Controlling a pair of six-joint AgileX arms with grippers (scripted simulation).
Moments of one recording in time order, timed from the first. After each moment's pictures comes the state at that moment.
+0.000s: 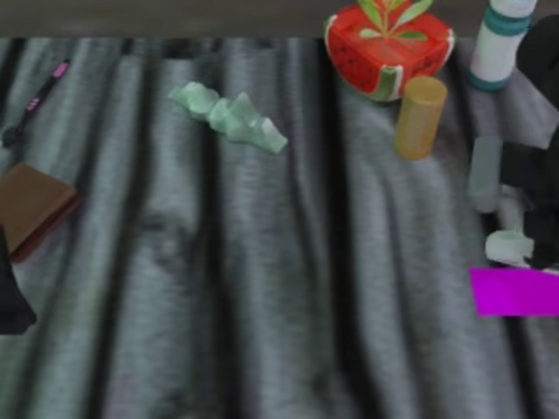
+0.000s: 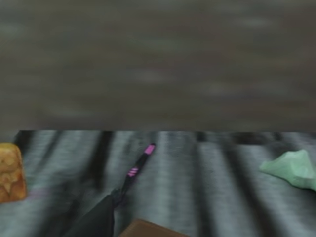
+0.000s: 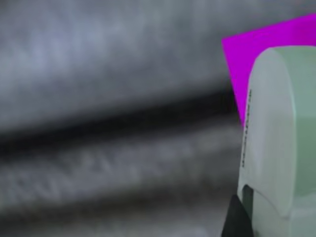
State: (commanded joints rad) left arm 0.00 0.00 0.00 0.00 0.00 0.00; right arm 0.23 1.84 1.39 -1.27 -0.05 -1.02
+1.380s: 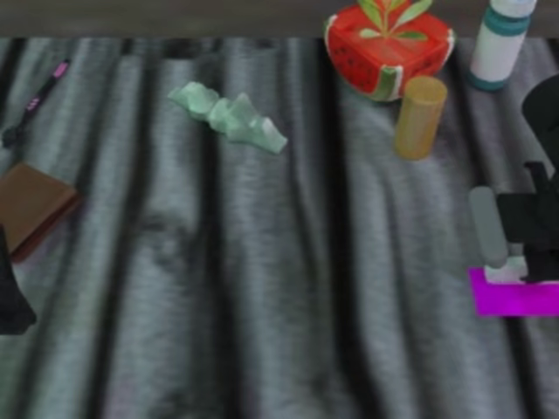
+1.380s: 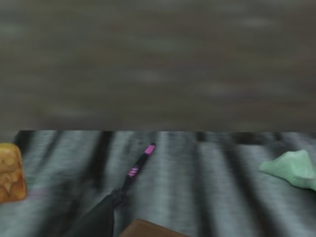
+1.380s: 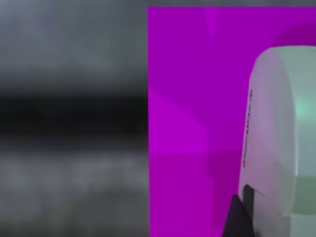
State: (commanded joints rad) left arm 0.00 0.00 0.00 0.00 0.00 0.00; right arm 0.19 1.88 1.13 -0.81 0.00 -1.37
